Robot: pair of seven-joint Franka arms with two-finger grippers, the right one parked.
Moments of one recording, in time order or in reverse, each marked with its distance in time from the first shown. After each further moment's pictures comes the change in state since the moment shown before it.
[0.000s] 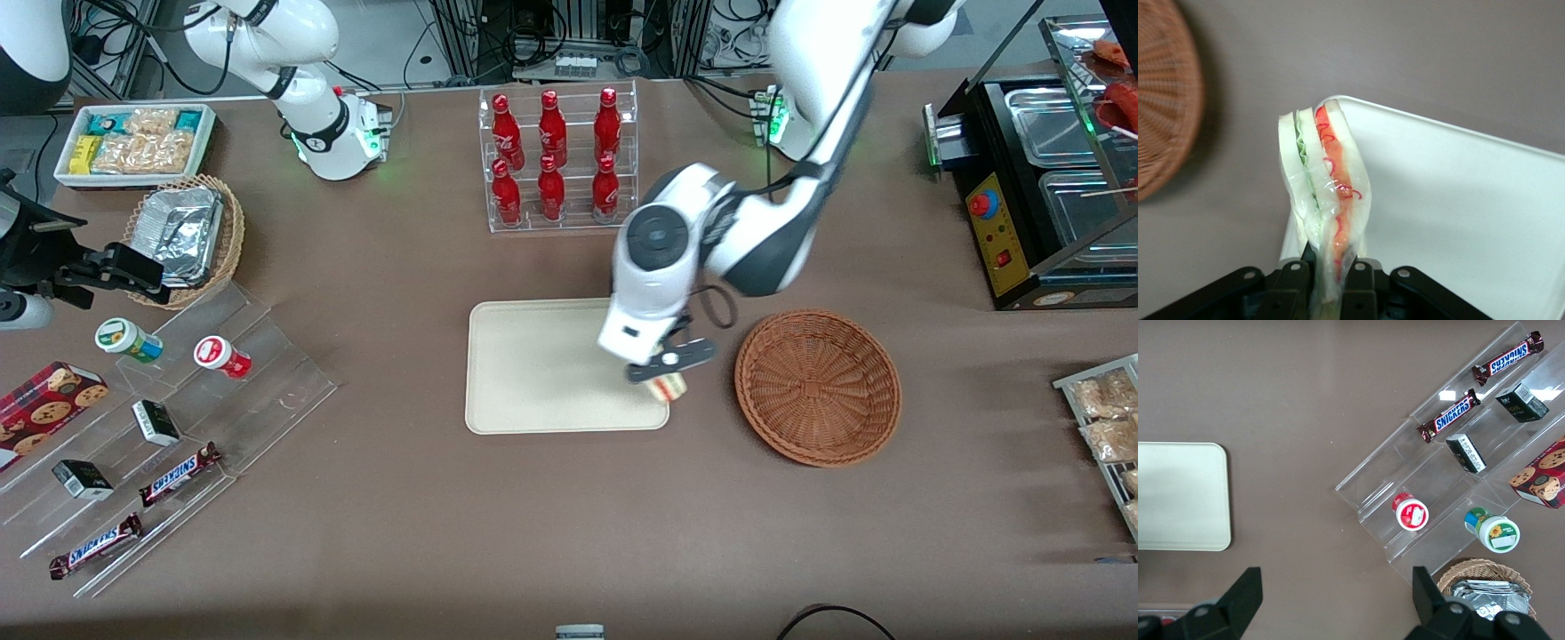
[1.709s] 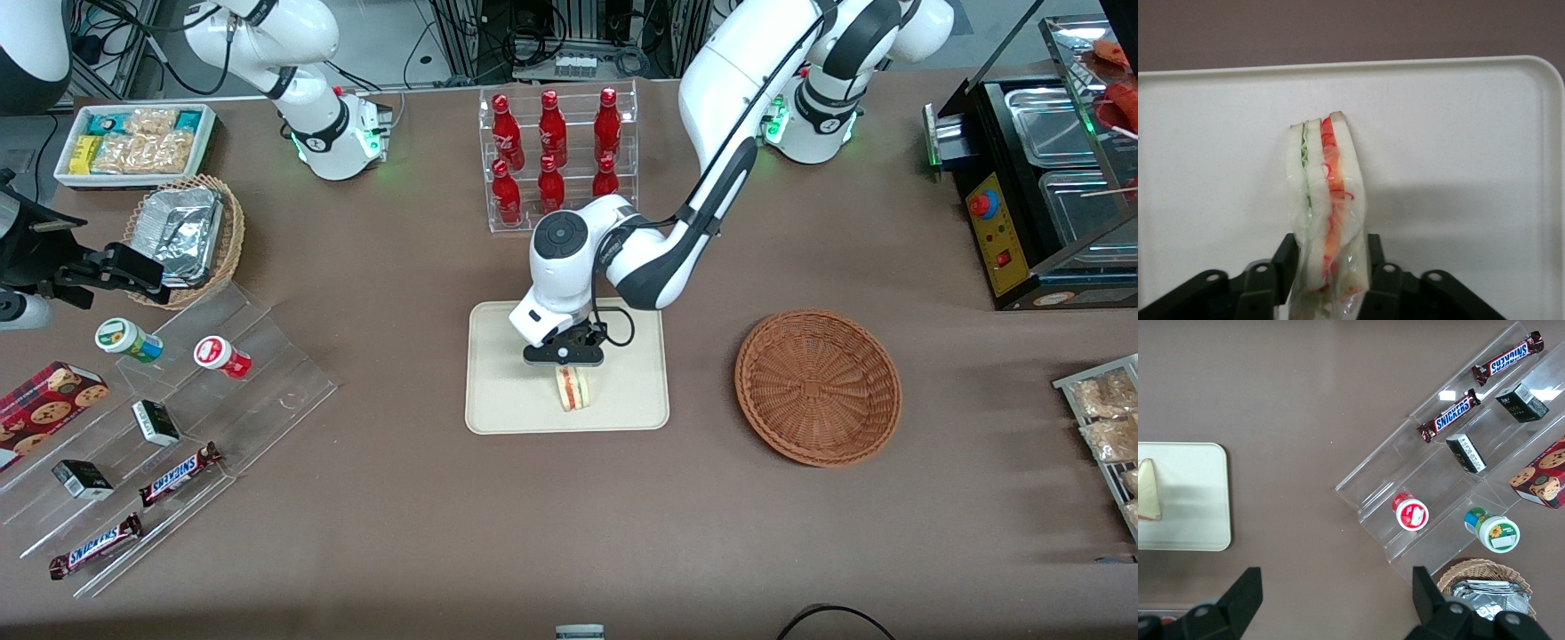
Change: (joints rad) arm -0.145 0.195 0.005 0.035 0.076 0.296 0.097
